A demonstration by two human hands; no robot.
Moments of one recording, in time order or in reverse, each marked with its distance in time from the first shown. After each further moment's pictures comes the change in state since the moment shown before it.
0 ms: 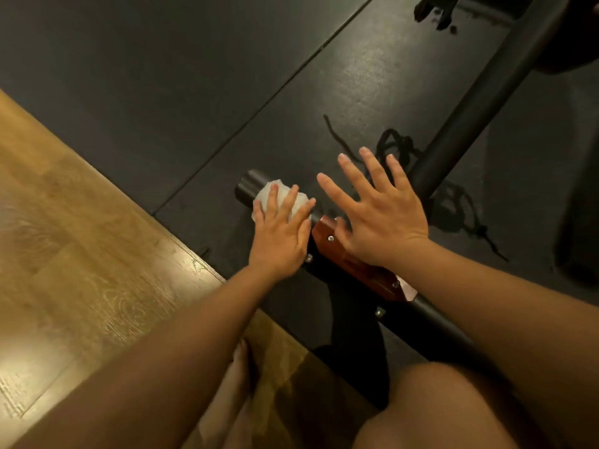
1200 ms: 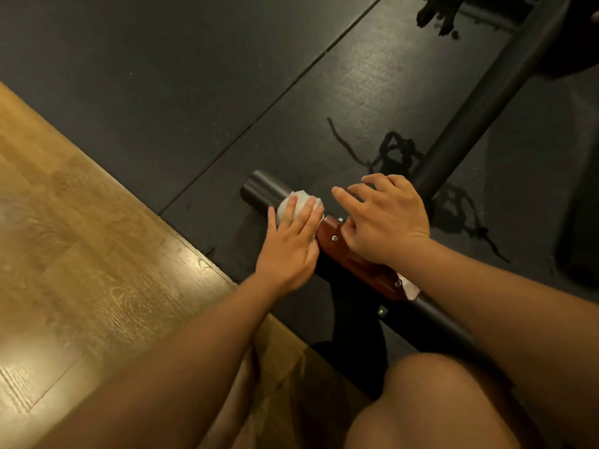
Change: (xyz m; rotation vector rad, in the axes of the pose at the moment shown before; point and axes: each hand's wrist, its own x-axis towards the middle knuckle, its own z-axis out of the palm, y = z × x) left_hand -0.016 0.004 0.000 0.084 -0.086 0.128; right_hand -0.001 -0.001 -0.008 -0.017 -0.152 0.007
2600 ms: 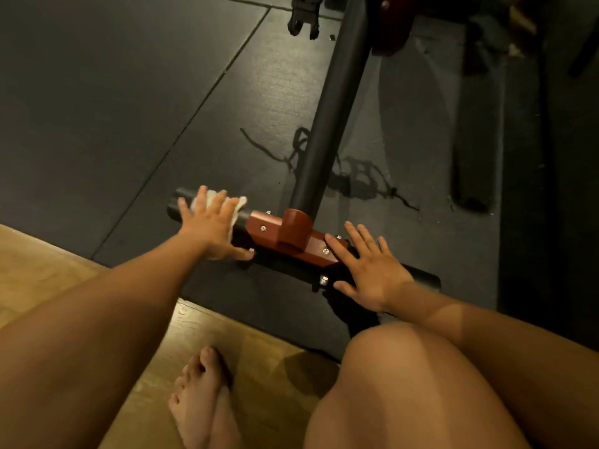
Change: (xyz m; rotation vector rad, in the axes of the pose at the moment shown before) left_hand 0.045 -0.016 -0.042 0.381 -0.343 -0.017; right_hand -0.151 0.017 0.088 0.417 -0.371 0.190
